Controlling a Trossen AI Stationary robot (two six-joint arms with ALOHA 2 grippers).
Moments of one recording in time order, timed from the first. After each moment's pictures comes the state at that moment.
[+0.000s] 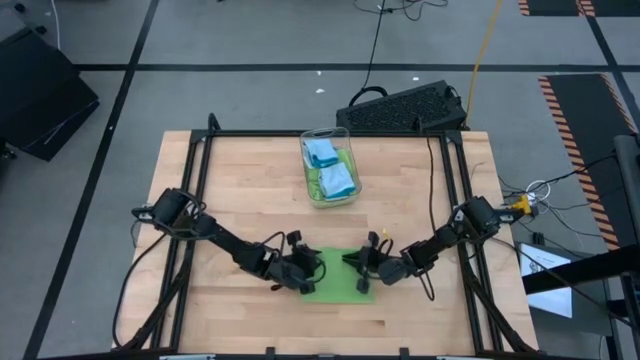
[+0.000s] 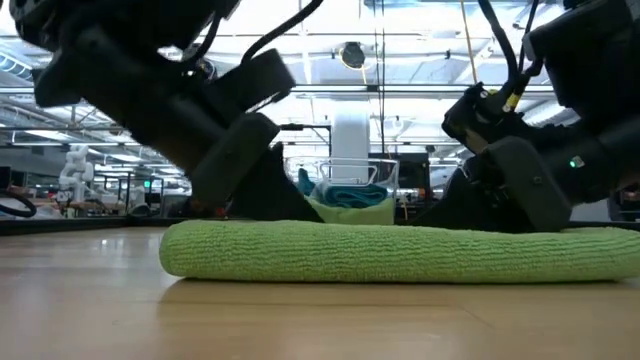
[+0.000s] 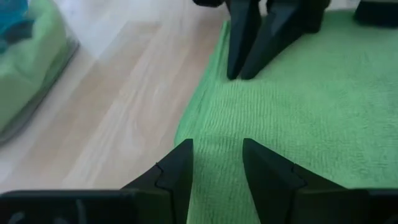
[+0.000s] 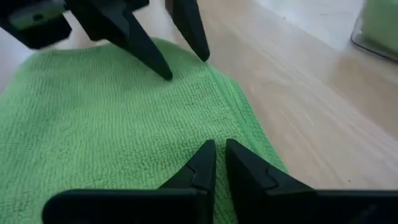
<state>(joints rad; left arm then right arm) -0.43 1.96 0.90 0.33 -0.60 -0.35 0.48 2.02 0.53 0.93 0.64 0.44</state>
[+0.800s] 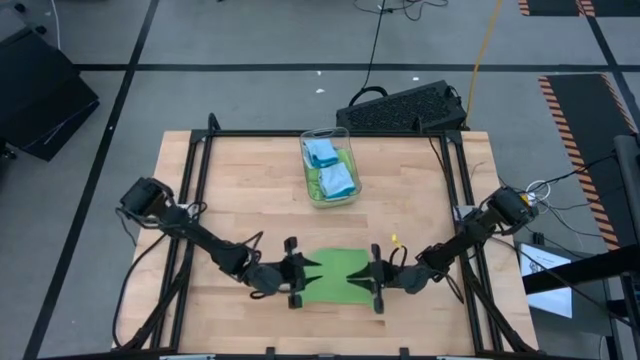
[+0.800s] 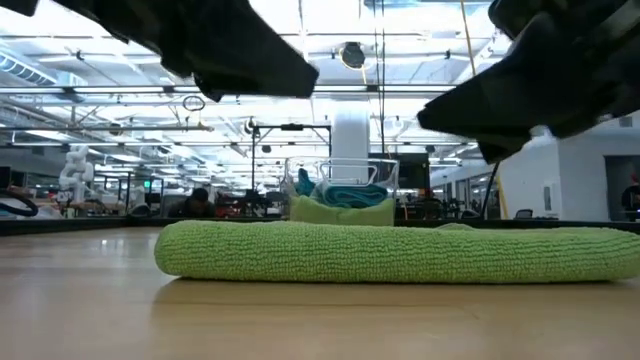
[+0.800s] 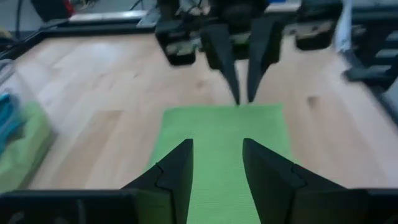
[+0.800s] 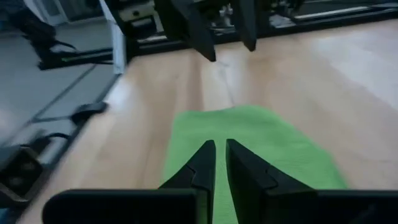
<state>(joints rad) -0.52 1.73 0.87 0.38 -0.57 -0.22 0.62 1.80 0.52 0.98 0.57 0.34</state>
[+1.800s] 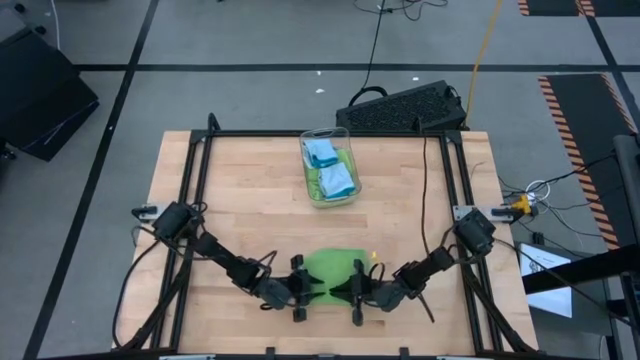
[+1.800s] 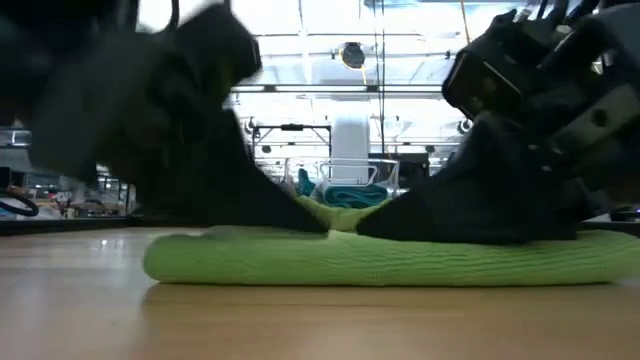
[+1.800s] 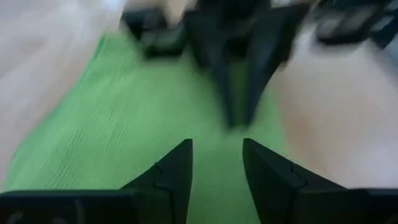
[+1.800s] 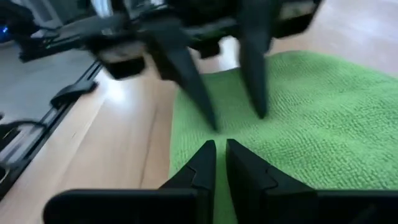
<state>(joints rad) -0.57 2.06 0.87 0.66 -0.51 -0.36 0.63 2.20 0.74 1.04 0.55 0.51</state>
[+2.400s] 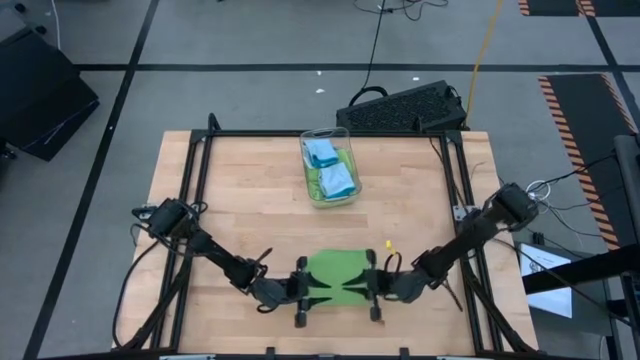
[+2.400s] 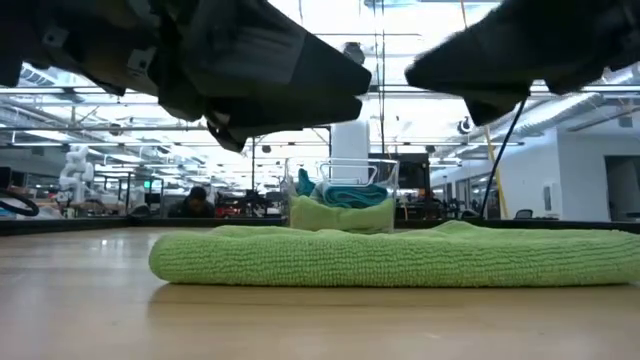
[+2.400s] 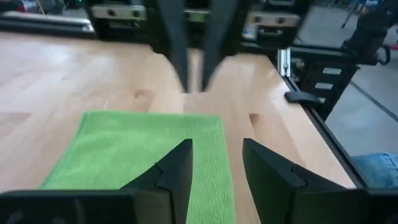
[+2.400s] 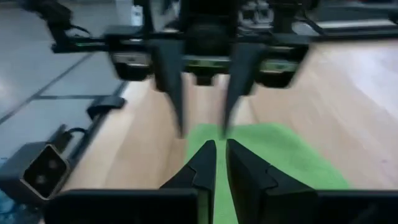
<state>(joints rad) -0.58 2.00 0.89 0.84 -0.50 -0.26 0.65 1.76 0.66 0.74 0.55 0.28</state>
